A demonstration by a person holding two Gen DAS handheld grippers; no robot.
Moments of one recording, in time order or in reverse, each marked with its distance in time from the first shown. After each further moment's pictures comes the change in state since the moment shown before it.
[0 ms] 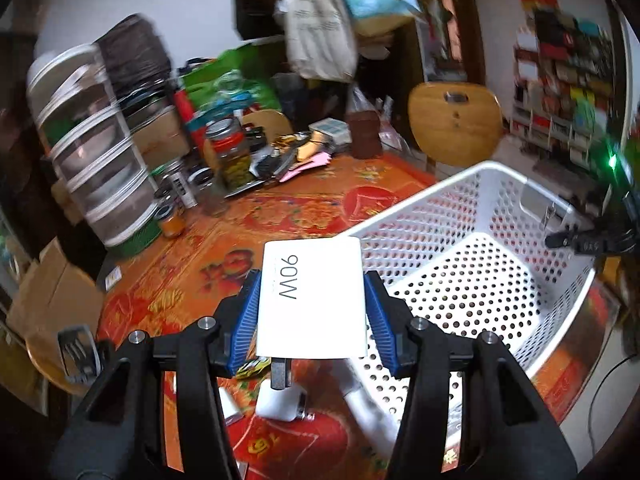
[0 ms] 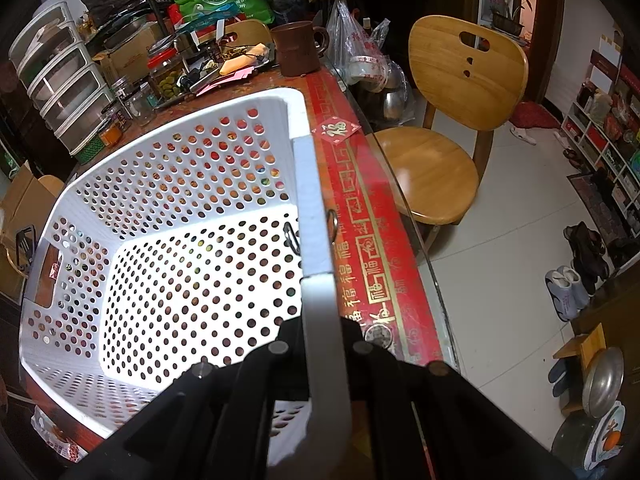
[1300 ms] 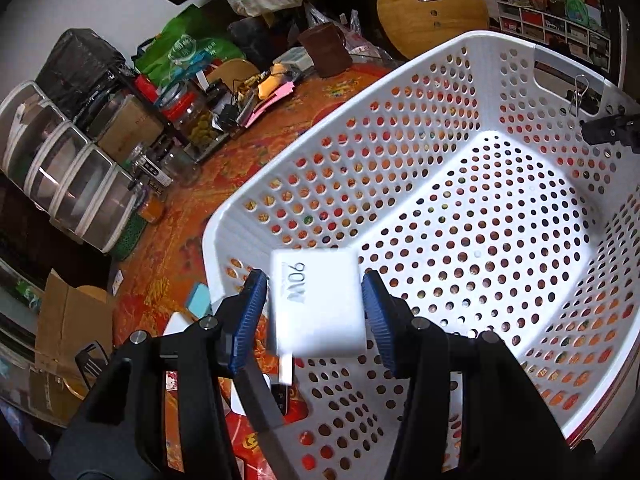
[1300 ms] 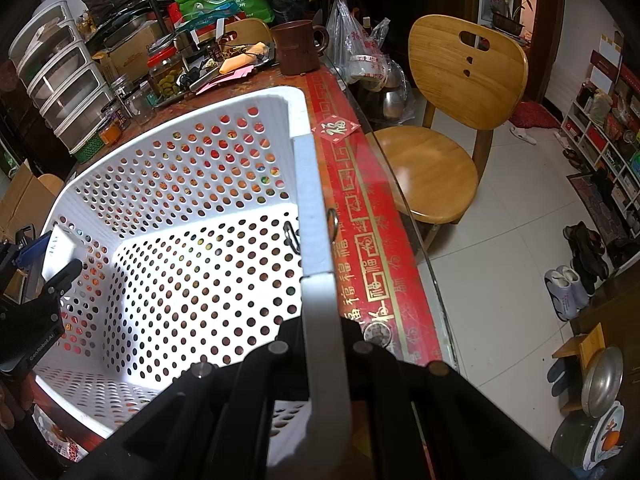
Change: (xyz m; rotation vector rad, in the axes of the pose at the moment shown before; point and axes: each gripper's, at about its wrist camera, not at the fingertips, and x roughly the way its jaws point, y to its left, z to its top) left arm 0.092 -0.079 -0.023 0.221 0.229 0.077; right arm -0.001 -0.002 0.000 0.000 0.007 0.001
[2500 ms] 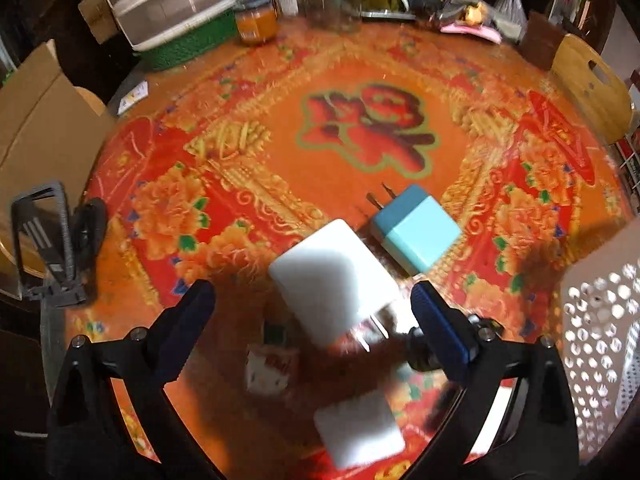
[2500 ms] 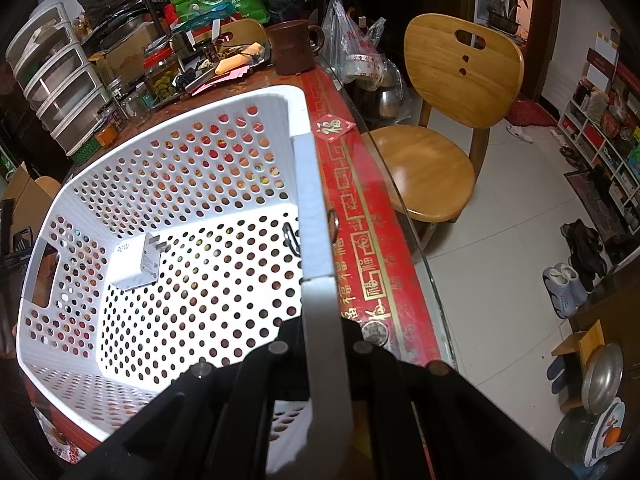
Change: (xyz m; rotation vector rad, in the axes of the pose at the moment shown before) left arm 0.159 0.238 -0.107 -0.567 0.330 -0.106; right arm -0.001 -0.006 0.002 0.012 0.005 -0.009
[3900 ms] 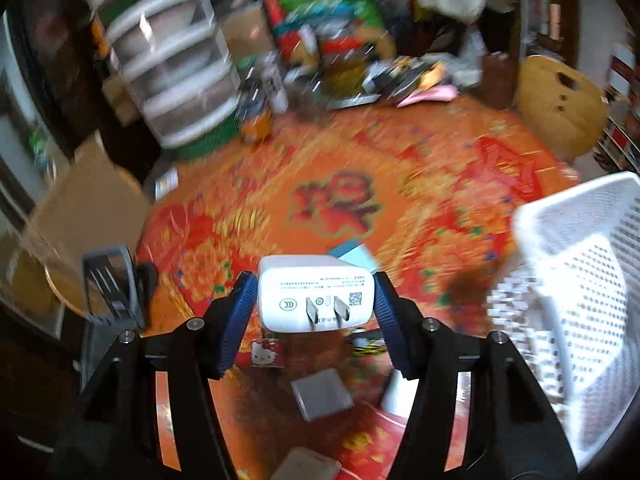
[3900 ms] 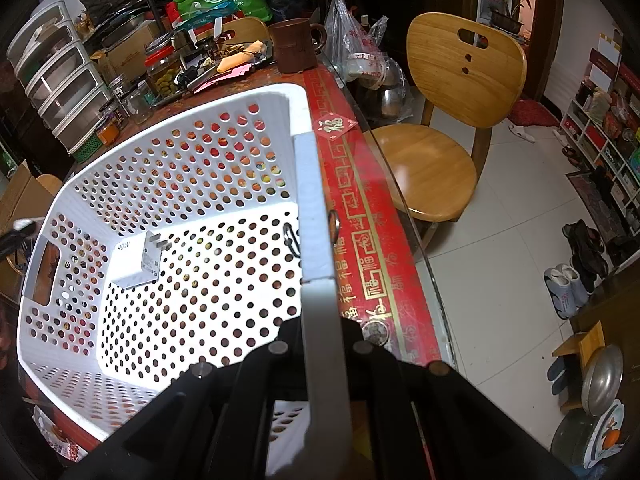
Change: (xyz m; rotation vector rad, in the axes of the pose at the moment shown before) left arm -0.141 -0.058 -0.025 0.112 -0.307 0.073; right arm 0.001 0.003 -0.001 -0.005 0.002 0.004
